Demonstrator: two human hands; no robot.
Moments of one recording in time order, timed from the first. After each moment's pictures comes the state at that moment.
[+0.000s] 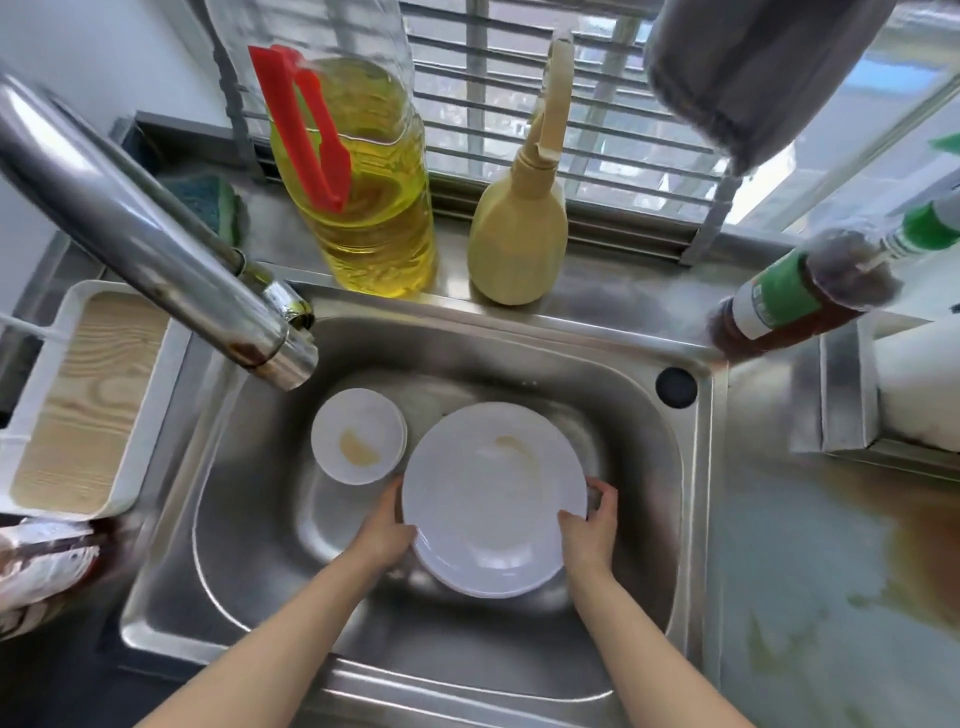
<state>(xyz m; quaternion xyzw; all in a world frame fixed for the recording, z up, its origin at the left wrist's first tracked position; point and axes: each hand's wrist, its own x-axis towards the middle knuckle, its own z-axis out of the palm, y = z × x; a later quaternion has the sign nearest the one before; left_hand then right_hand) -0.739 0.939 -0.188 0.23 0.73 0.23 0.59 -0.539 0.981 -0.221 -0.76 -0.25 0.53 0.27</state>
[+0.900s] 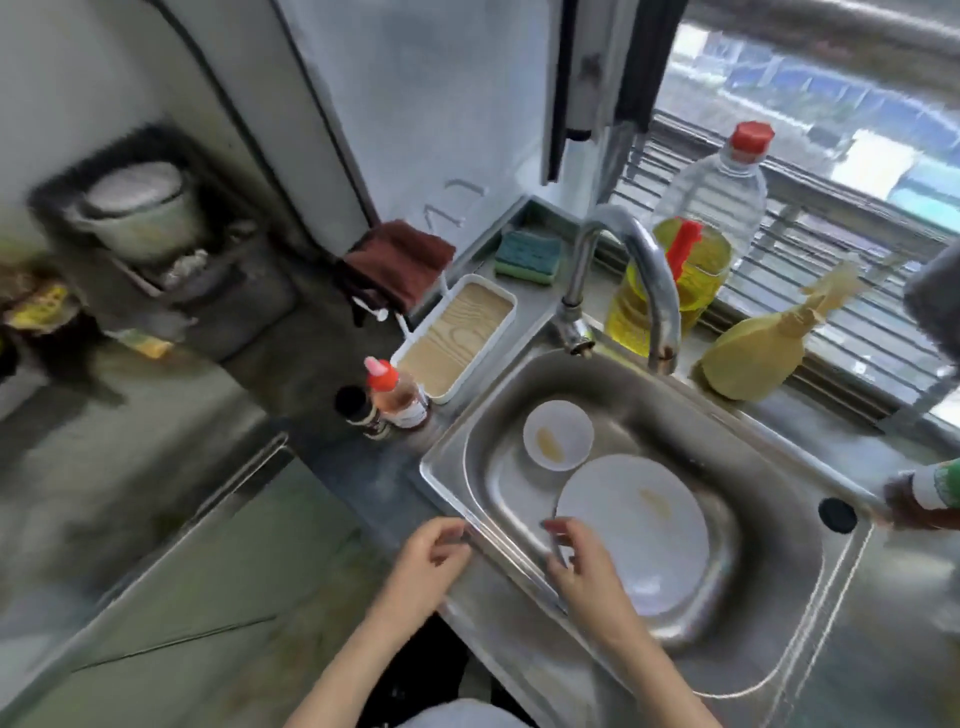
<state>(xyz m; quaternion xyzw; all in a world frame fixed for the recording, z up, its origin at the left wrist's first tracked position) -0.778 0.749 -0.043 0.15 0.80 0.40 0.42 -0.633 0.887 -0.070 -0.41 -0.72 0.56 -0.01</state>
